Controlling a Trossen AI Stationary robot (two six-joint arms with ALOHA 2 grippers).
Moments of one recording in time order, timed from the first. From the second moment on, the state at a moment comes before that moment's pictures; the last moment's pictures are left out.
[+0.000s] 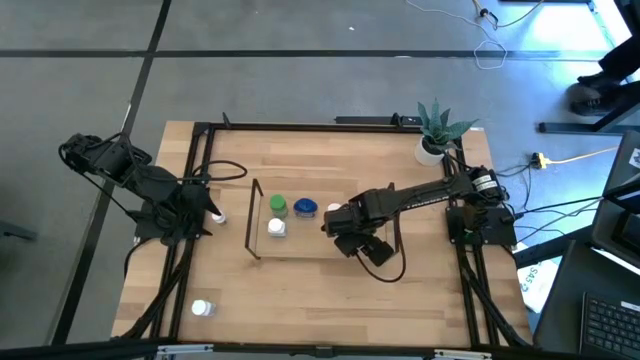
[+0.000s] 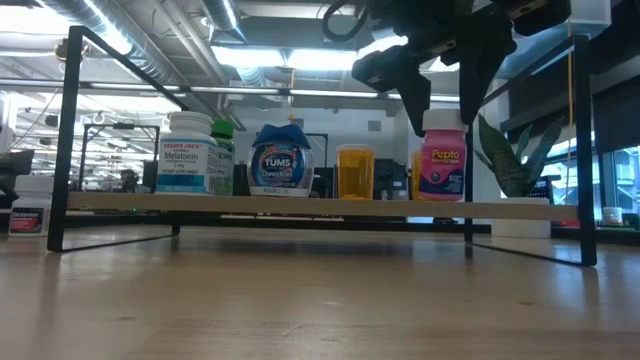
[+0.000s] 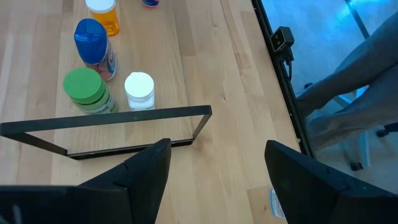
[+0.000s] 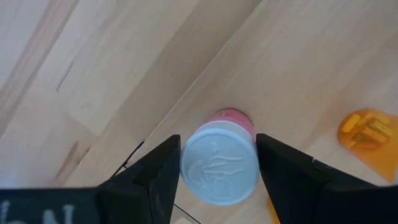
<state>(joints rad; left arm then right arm) -0.45 0.75 1.18 -1.11 -0.09 -0.33 0.19 1.91 1.63 -1.20 -0.13 -0.51</state>
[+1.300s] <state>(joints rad) -0.45 0.75 1.18 -1.11 -0.09 -0.33 0.20 1.90 1.63 -1.19 -0.10 -0.39</state>
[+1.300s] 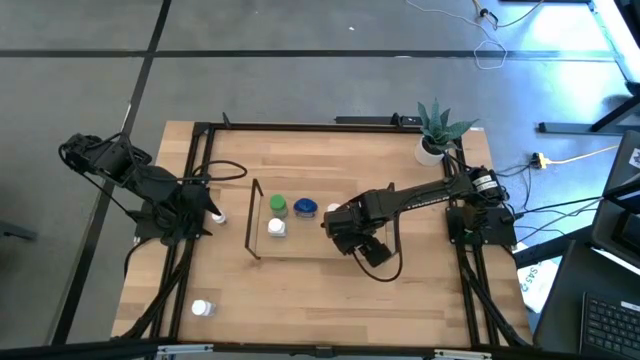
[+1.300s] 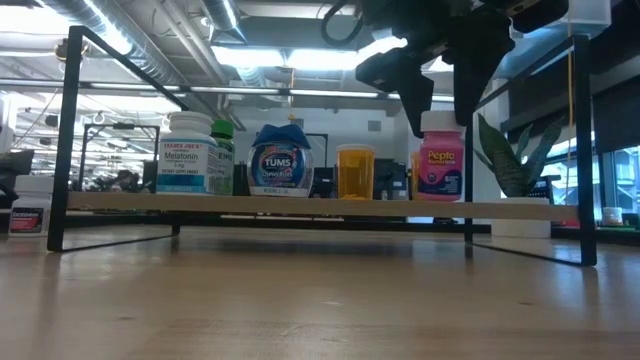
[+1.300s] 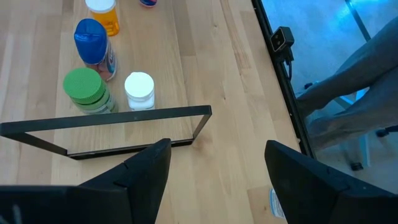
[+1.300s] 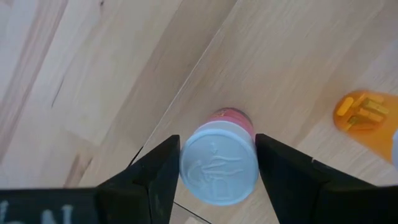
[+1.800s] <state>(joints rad) -0.45 0.75 1.18 -1.11 -0.09 -0.33 0.20 1.90 1.63 -1.20 -0.11 -0.39</state>
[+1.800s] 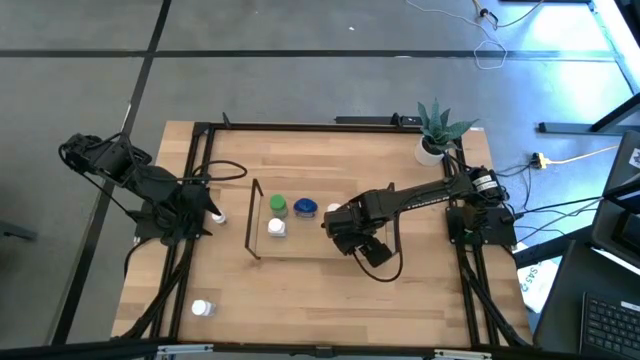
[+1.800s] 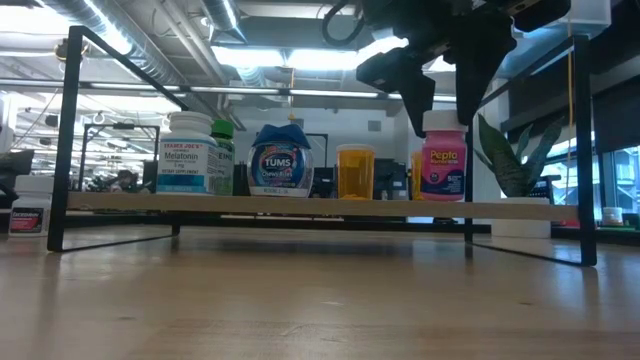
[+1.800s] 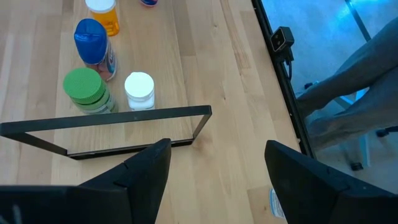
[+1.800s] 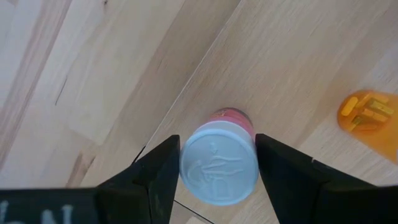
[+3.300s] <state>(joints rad) -0.45 0.75 1.18 -1.11 -0.09 -0.33 0.19 1.90 1.81 -1.33 -0.02 -0.37</state>
